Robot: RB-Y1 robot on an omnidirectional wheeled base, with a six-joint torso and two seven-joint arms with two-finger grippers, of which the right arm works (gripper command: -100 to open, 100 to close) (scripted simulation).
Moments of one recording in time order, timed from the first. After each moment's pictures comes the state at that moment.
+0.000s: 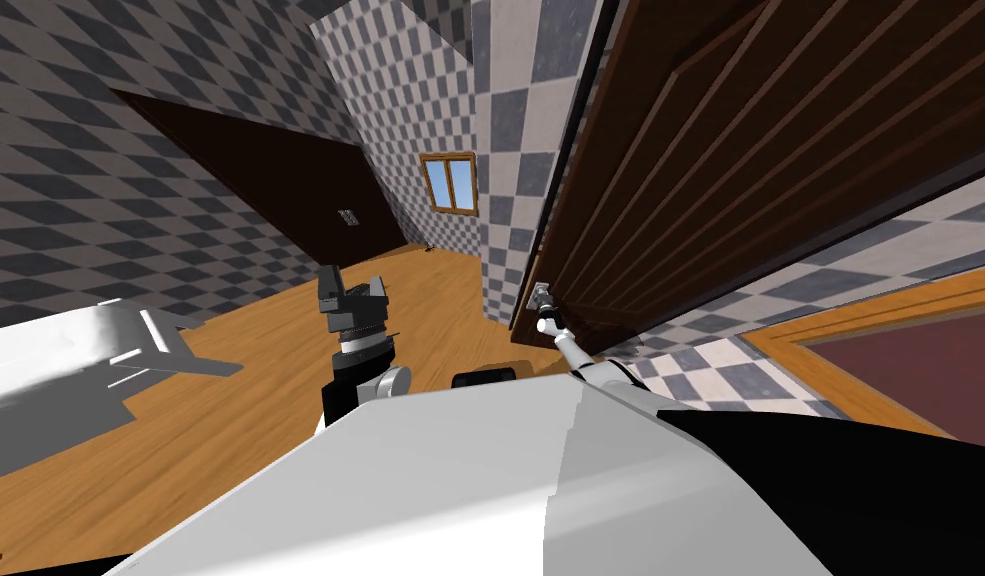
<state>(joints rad) -0.29 -0.37 0.09 -0.84 -0.74 -0.47 -1.28</state>
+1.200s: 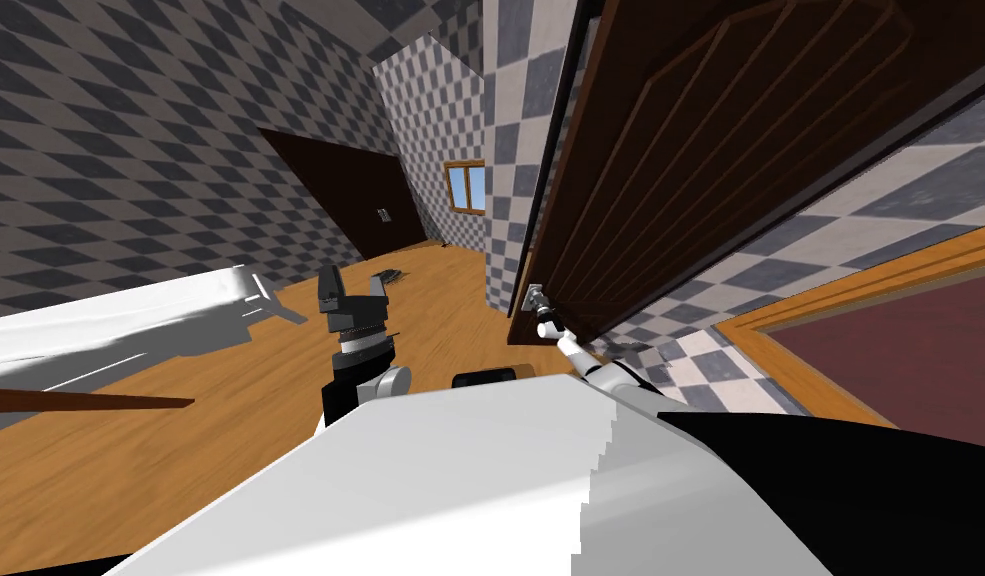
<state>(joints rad) -0.25 -0.44 0.25 -0.90 -0.72 -0.47 -1.42</state>
